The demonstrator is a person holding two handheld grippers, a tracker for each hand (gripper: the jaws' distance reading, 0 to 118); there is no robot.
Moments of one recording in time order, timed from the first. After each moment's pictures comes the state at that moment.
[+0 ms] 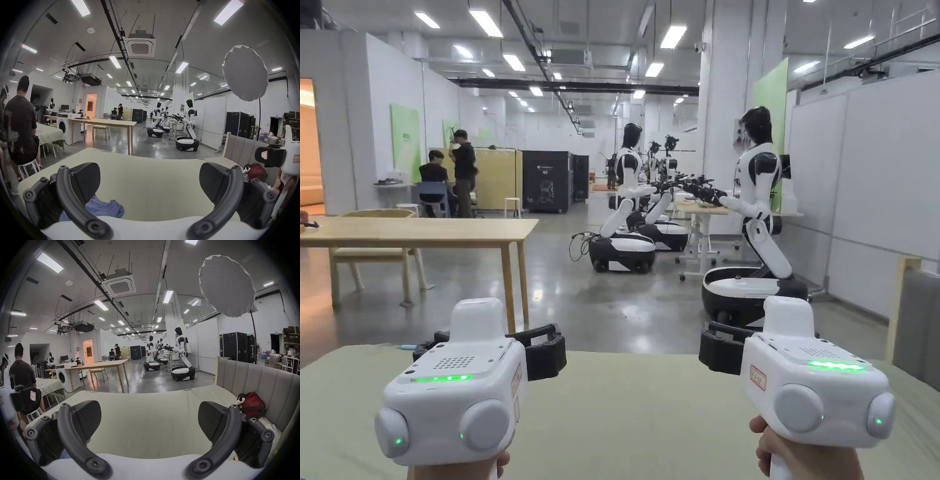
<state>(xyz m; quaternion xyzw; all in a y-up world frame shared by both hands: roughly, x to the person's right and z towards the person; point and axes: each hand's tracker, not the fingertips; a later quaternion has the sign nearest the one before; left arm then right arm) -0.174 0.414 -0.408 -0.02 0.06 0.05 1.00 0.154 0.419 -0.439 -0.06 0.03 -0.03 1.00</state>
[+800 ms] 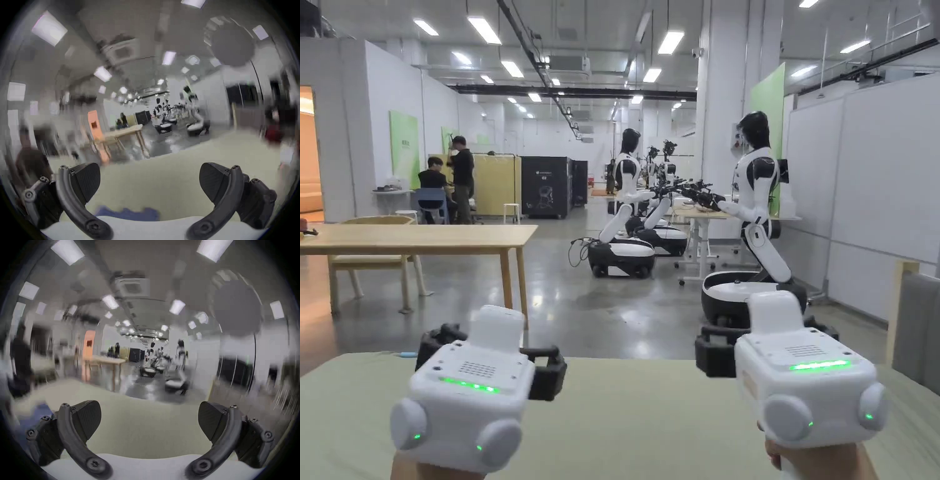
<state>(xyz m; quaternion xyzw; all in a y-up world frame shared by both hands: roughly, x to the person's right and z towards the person) -0.163 0.412 -0.418 -0.04 0.09 -0.20 0.97 0.137 0.432 -0.436 -0.02 0.01 0.16 0.99</state>
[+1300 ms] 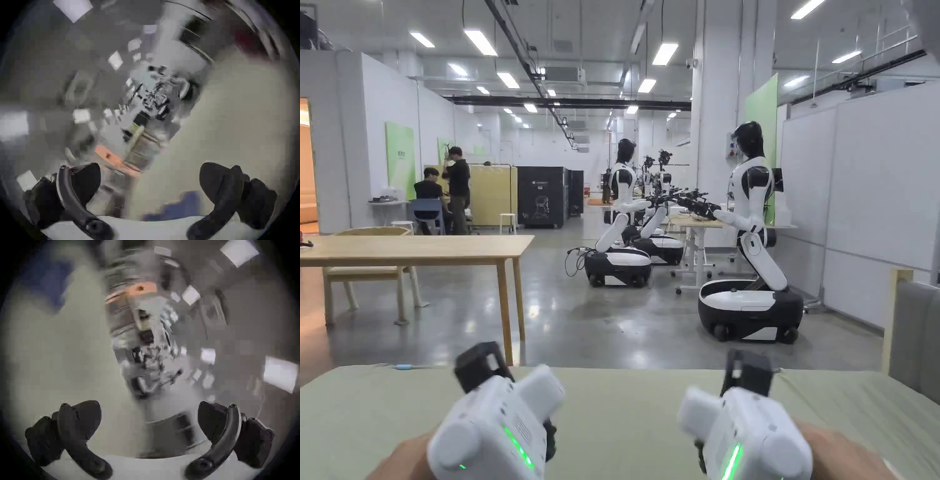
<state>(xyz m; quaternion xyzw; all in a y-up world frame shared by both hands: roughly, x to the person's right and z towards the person) -0.150 0.382 -0.418 -0.11 0.06 -0.34 0.93 0.110 0.362 -0.450 -0.06 -0.01 0.48 0.88</state>
